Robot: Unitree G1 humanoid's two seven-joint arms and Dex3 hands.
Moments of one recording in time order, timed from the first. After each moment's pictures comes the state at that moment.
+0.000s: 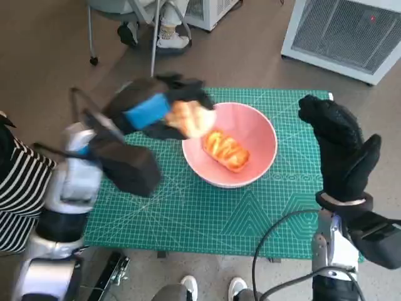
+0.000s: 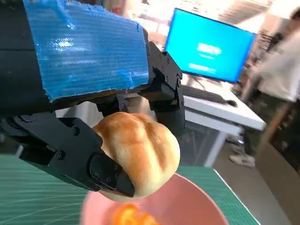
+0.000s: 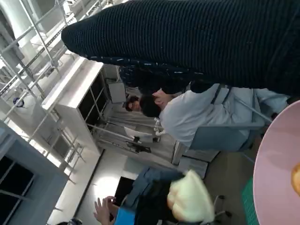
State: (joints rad) left arm -0.77 0.47 -0.20 0.09 0.40 -0.13 -0.42; right arm -0.34 -0.12 -0.15 0.10 0.31 -0.49 0.32
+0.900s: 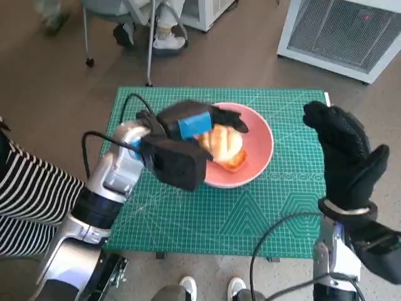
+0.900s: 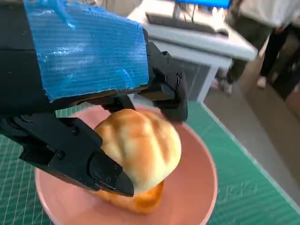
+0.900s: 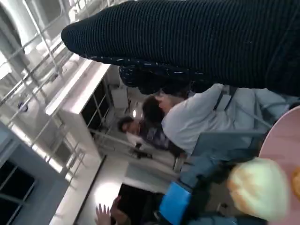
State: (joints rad) left arm -0.87 0.37 -0.35 0.42 0.44 -0.20 -0.50; right arm -0.27 -0.11 -0.16 0.01 0.31 -0.47 0.30
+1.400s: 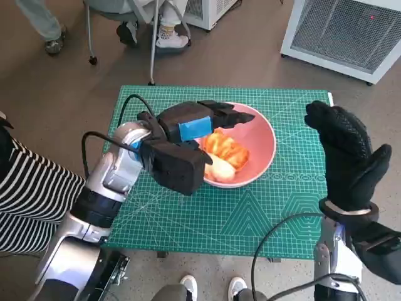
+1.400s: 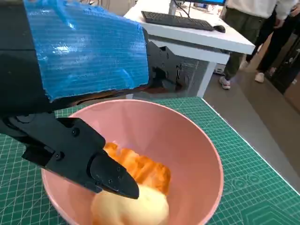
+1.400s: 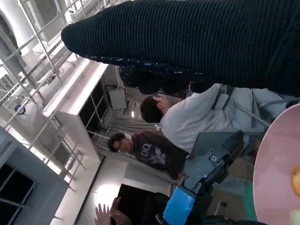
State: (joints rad) left arm -0.87 0.38 -0.34 0.42 0.41 -0.24 -0.53; right arm -0.27 -0.11 -0.16 0.00 0.31 -0.45 0.29
